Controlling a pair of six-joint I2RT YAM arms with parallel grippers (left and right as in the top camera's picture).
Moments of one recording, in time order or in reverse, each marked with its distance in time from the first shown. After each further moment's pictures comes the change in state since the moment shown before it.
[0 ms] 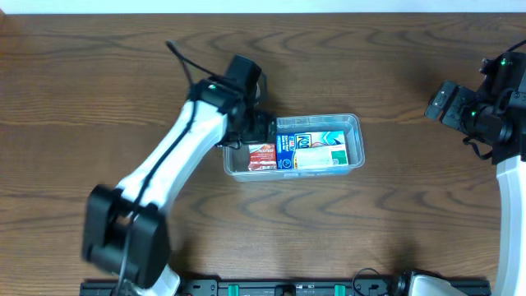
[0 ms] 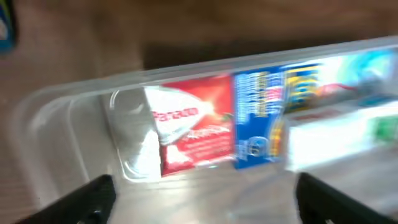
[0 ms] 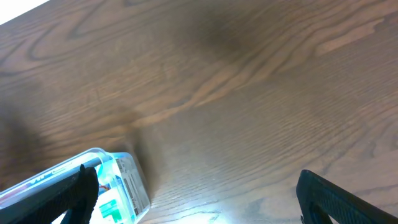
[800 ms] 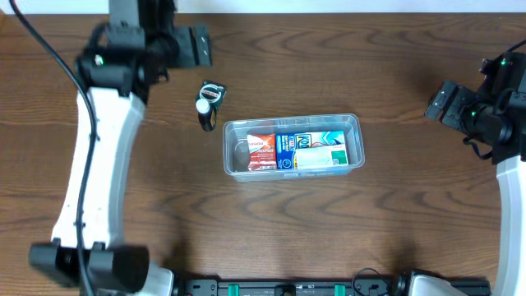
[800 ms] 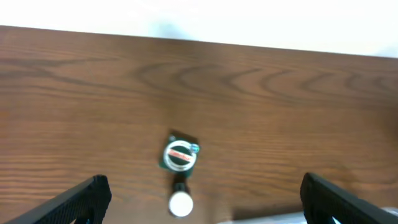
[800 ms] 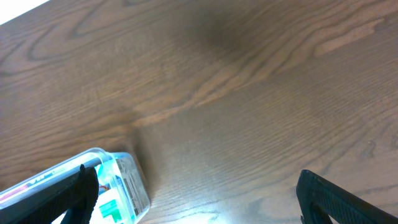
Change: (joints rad) left arm 0.326 -0.061 0.434 0.017 -0.132 0.224; right arm 0.000 0.000 0.000 0.000 0.000 0.000
